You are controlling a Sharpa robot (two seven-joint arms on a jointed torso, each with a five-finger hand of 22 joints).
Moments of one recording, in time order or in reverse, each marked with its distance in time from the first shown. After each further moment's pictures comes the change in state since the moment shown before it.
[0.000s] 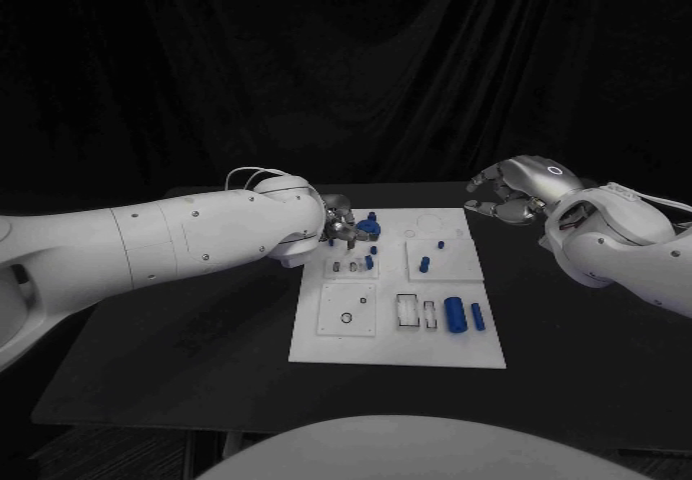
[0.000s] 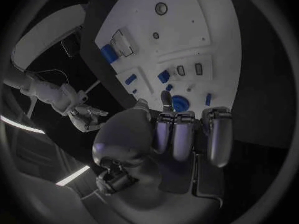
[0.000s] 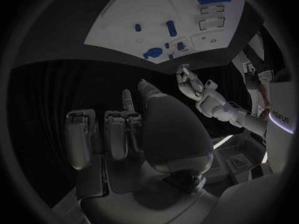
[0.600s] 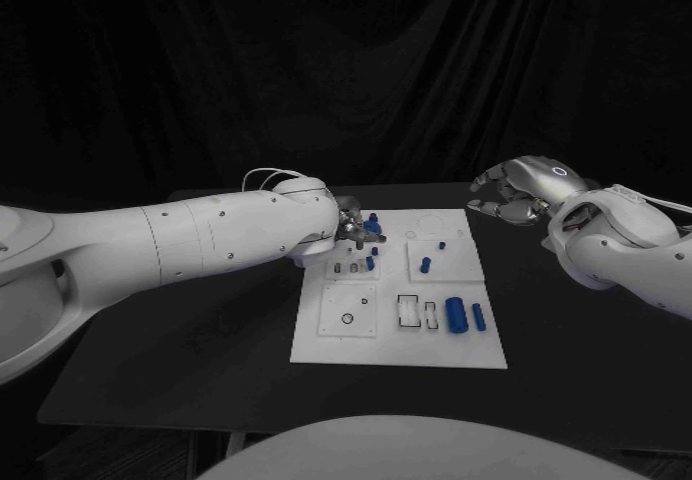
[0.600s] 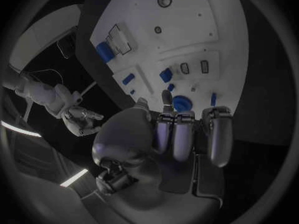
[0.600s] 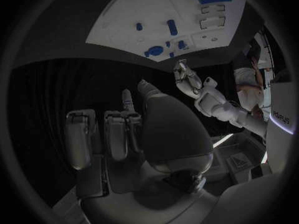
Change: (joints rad) left arm -0.016 0.062 0.000 -0.065 -0.003 -0.005 -0.030; left_hand 0.004 -0.004 0.013 -0.024 0.008 0.022 0.003 -0.086 0.008 -0.003 -0.003 0.000 0.000 0.000 0.000 0.000 0.000 0.000 0.000 0.000 -0.007 0.000; right arm -0.001 0.008 0.000 -0.006 0.001 -0.012 -0.002; right_hand -0.002 0.002 0.000 0.000 0.008 0.000 0.000 0.000 -0.003 0.000 0.000 0.000 0.000 0.000 0.000 0.000 0.000 0.000 0.000 0.000 0.000 0.000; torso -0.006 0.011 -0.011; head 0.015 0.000
